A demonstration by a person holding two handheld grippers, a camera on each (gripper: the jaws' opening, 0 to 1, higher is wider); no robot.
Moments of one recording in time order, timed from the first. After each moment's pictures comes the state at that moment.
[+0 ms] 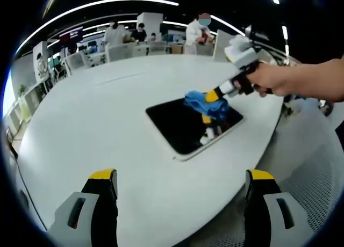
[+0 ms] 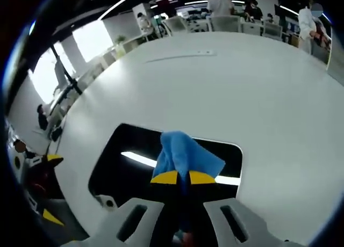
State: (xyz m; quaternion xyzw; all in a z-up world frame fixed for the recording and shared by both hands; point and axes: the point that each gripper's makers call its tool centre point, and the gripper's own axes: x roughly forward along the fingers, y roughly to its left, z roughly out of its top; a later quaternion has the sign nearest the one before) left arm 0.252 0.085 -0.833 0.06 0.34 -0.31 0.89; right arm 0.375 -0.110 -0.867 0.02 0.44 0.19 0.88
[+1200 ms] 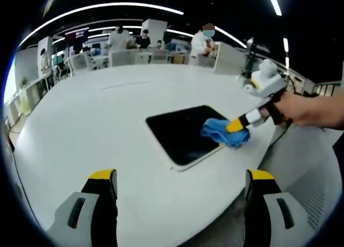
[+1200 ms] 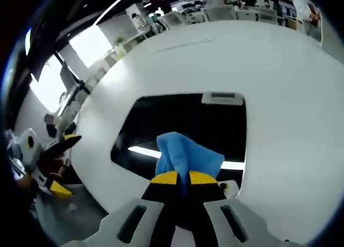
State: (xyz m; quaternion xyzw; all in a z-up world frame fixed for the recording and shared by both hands) left arm 0.257 0.080 -0.819 0.01 0.31 -0.31 0.90; right arm 0.294 -0.107 -0.867 0.08 0.48 0.20 0.85
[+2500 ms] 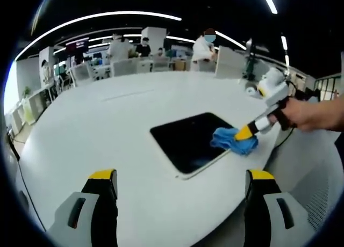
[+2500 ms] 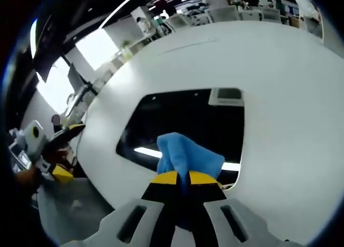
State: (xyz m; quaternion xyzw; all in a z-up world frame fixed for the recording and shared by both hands) left arm 0.265 0.082 -0.807 0.04 0.27 -0.30 0.91; right arm 0.285 -0.116 -0.866 0.09 0.46 0.22 0.85
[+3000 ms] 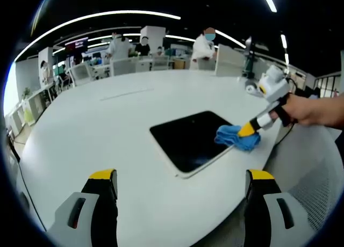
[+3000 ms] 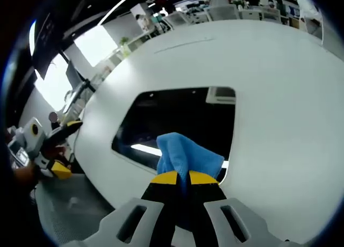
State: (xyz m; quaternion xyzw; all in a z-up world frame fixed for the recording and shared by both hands) left arm 0.264 0.081 -0.807 0.04 0.28 -0.31 0.91; right arm 0.283 -0.133 -0.867 0.07 0.47 0.21 0.85
